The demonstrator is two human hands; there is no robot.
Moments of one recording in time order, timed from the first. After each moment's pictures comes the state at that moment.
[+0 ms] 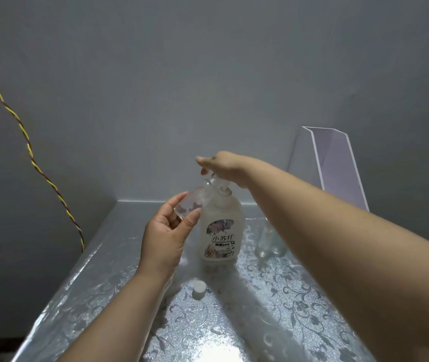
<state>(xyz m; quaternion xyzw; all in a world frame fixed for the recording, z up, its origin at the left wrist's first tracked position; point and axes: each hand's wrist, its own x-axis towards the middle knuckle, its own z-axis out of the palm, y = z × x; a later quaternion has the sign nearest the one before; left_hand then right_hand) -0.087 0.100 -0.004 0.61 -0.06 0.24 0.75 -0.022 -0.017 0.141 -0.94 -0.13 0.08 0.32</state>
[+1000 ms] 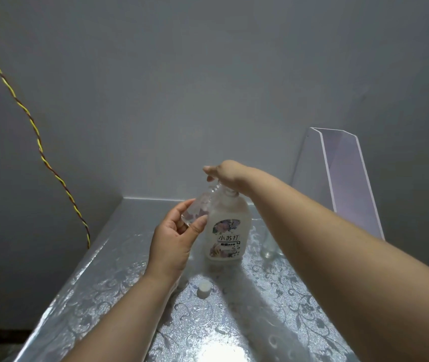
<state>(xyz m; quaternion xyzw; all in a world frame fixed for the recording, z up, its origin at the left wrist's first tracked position) -0.090 0.097 -0.015 0.63 -0.03 0.23 0.74 -0.019 -0.011 0.125 -0.94 -0.11 0.09 0.31</state>
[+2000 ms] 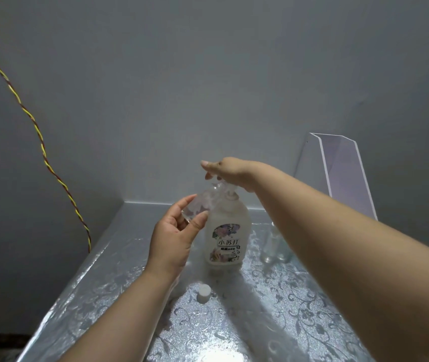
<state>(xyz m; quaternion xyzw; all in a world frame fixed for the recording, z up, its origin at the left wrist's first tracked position) -0.085 0.100 -0.002 0.62 -0.06 0.22 0.75 -0.023 -0.015 0.144 -0.94 -0.15 0.11 0.28</state>
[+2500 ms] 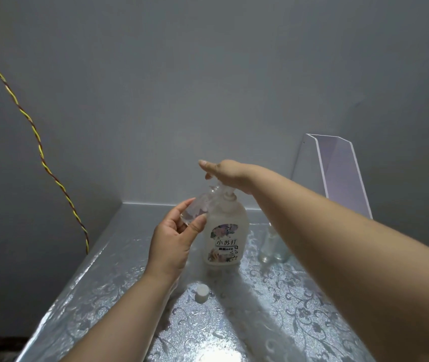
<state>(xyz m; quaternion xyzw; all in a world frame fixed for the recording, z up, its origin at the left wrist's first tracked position) -0.086 0.097 -0.008 0.60 -0.07 0.20 0.77 -0.030 -0.015 0.143 -0.93 -0.14 0.11 0.32</state>
